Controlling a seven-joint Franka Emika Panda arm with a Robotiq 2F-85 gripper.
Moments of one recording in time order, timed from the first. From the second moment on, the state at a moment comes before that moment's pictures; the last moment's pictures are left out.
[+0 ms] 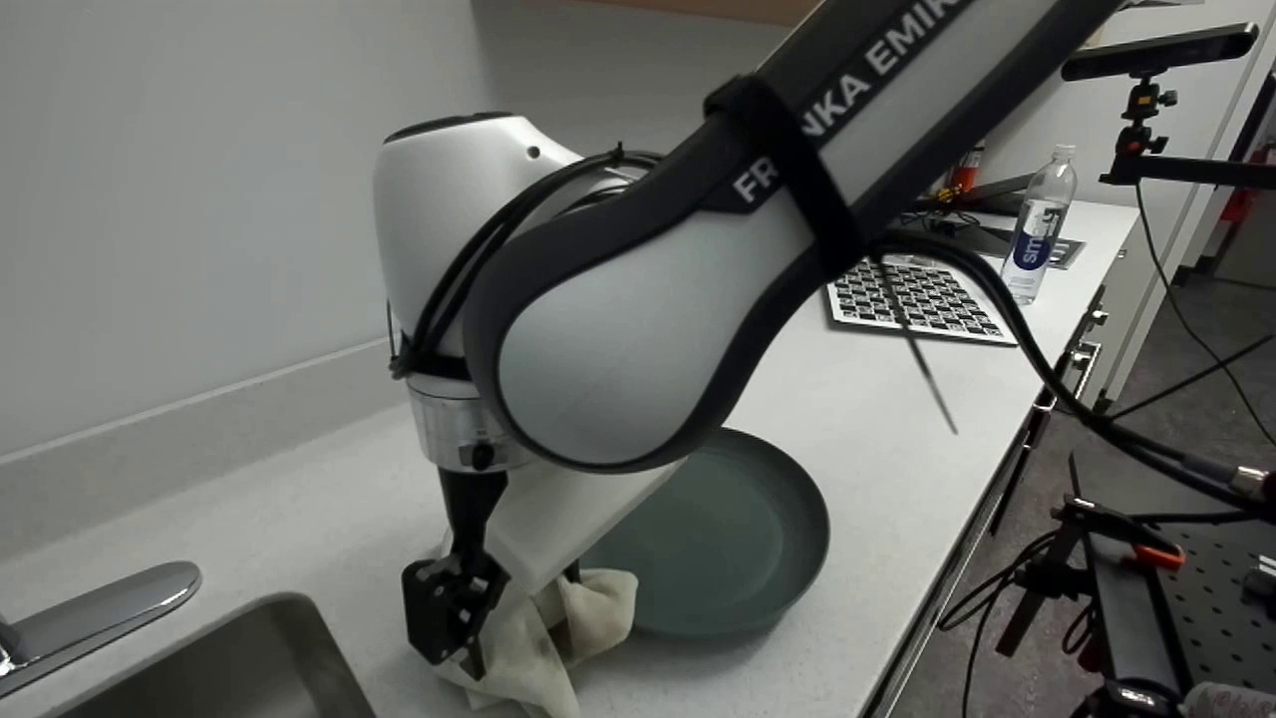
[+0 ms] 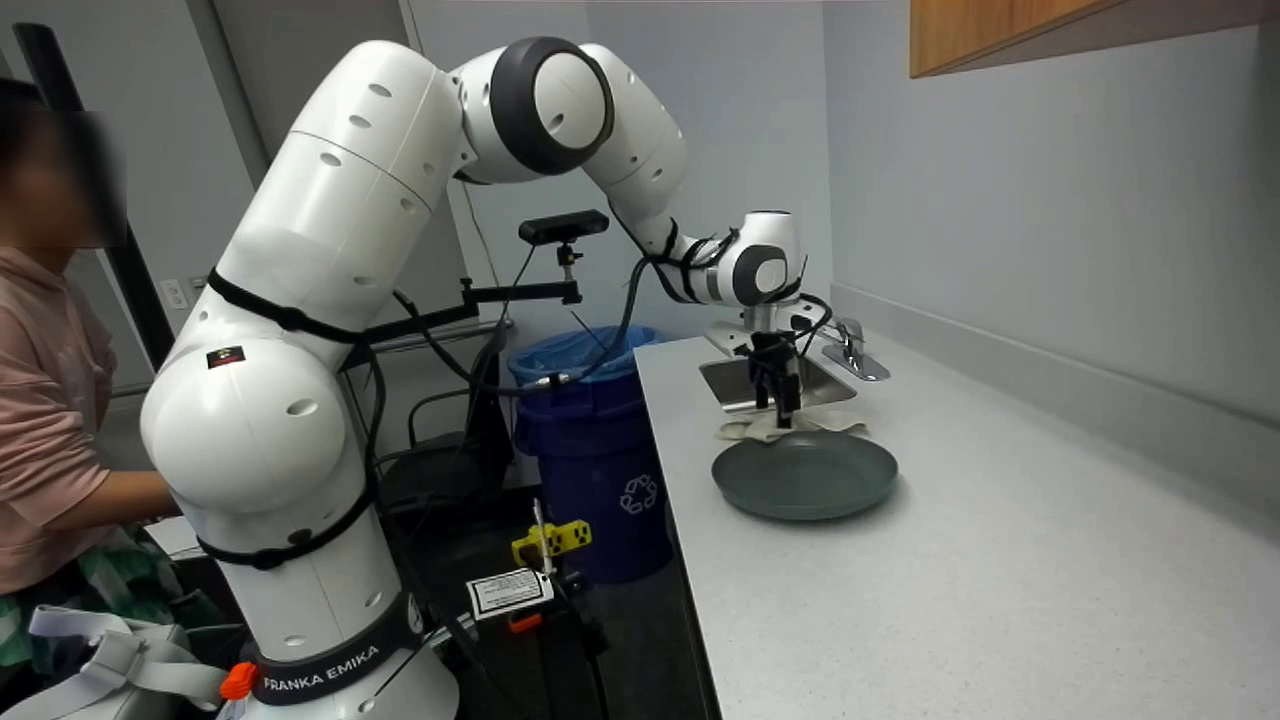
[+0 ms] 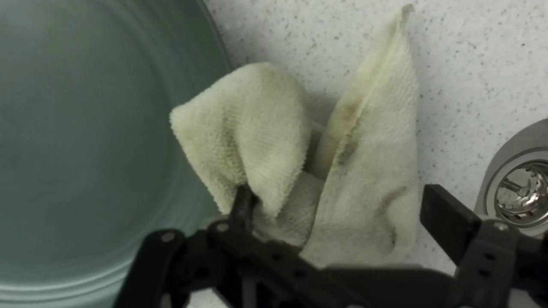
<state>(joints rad) 0.37 0.71 0.09 -1.64 -0.02 2.34 0.56</state>
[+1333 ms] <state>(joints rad) 0.38 0.69 0.04 -1.55 -0.01 2.34 0.57</state>
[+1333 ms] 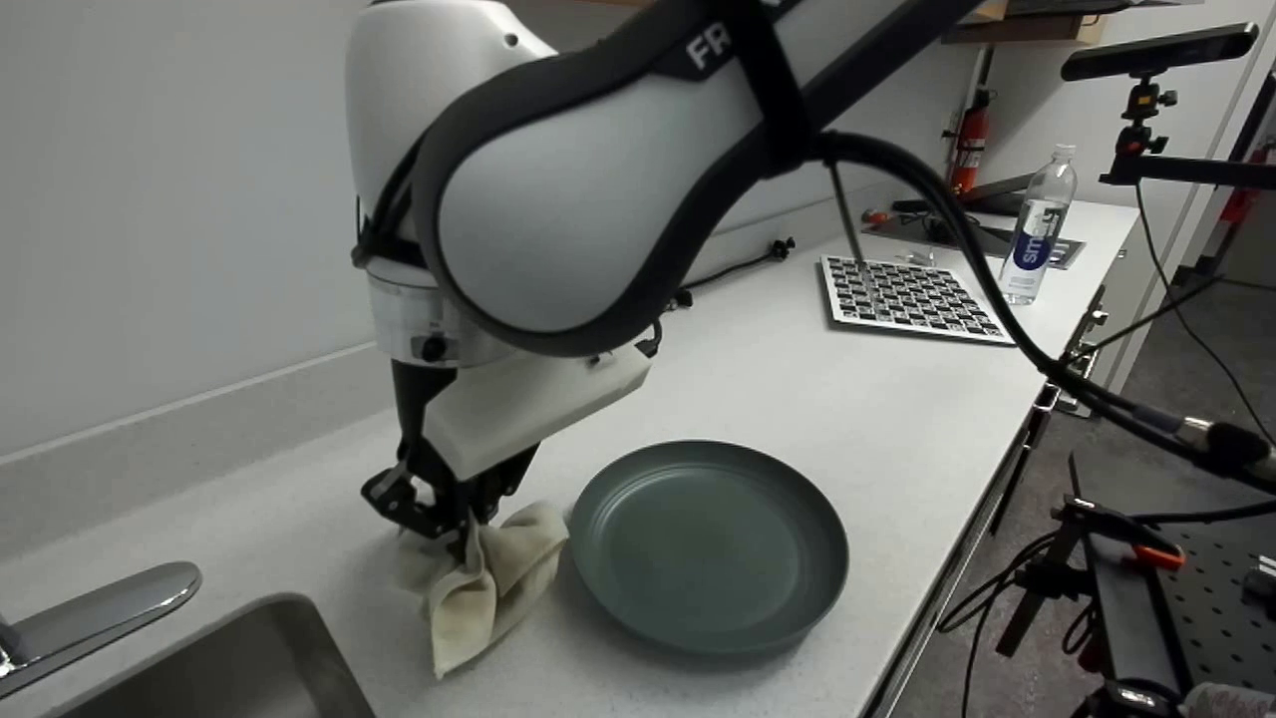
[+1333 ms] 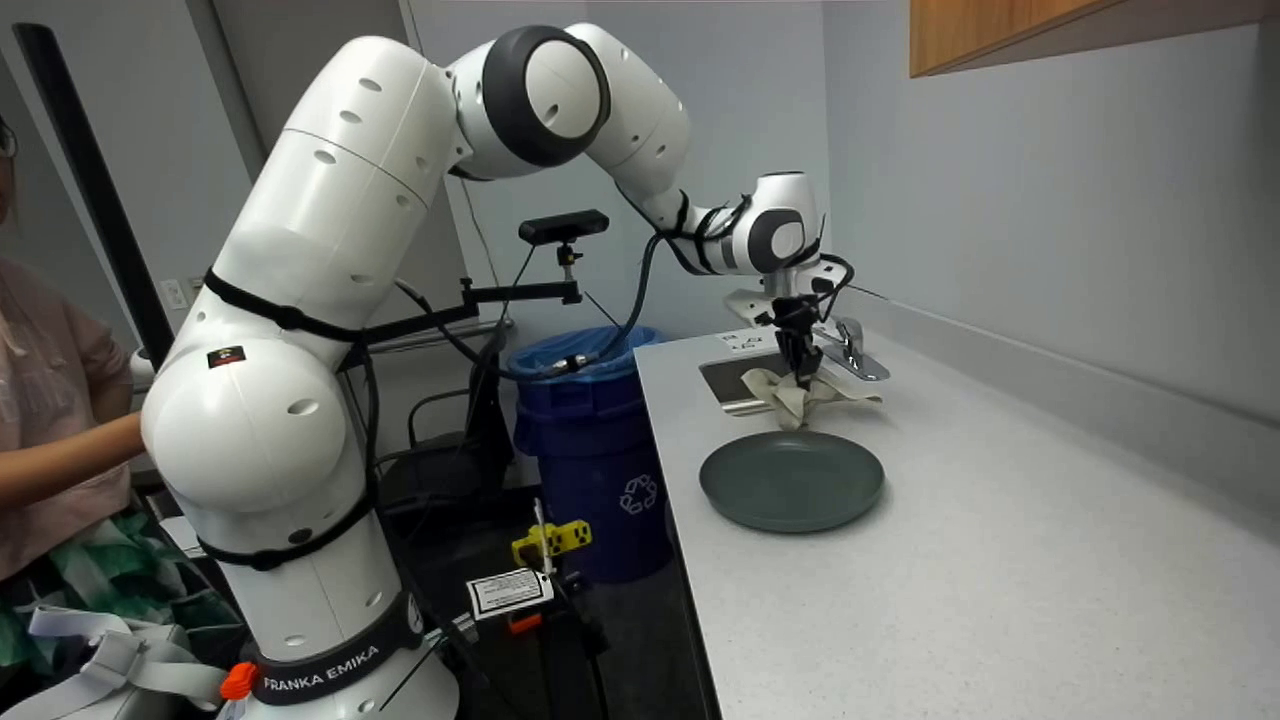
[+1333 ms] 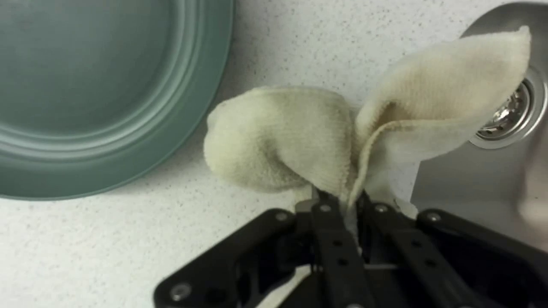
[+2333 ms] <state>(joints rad) 0.34 0.26 0.02 -1.90 -0.02 2.33 0.58</state>
